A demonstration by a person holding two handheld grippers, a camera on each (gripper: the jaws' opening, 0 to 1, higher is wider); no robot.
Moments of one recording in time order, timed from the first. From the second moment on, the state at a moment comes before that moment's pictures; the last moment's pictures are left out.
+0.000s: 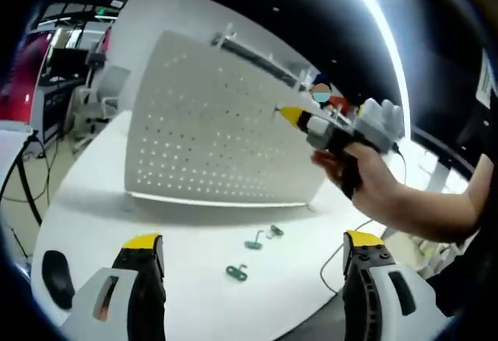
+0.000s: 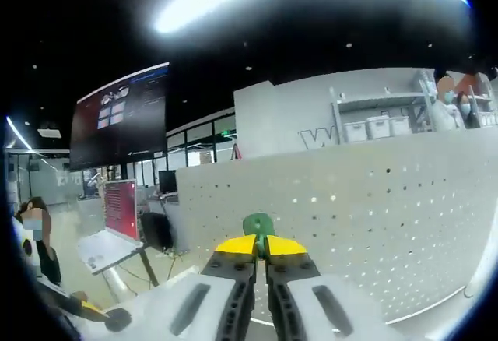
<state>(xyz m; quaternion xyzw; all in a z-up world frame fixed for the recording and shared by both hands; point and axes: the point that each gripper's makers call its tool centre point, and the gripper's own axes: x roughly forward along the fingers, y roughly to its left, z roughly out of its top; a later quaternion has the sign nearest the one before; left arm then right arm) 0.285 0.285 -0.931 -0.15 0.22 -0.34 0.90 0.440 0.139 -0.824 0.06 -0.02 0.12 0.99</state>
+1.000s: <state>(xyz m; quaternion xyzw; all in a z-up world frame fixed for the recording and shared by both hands) 0.296 0.300 -0.949 -0.15 0.24 -0.33 0.90 0.497 0.081 -0.795 0.02 -0.09 0.03 0.99</state>
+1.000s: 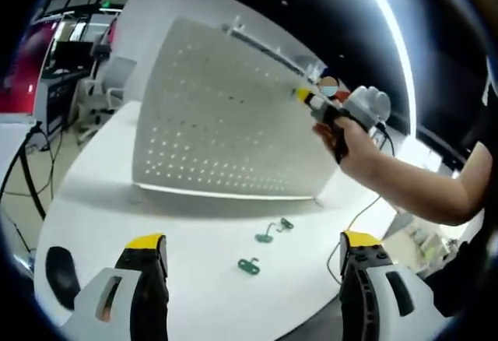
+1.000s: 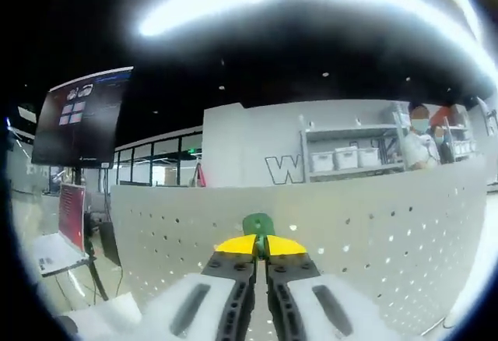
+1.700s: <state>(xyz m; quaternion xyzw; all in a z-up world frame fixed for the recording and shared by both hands) 0.307 0.305 -0.958 -0.16 0.26 -0.32 0.90 0.509 0.075 -0.798 0.04 -0.11 -0.01 0.99</state>
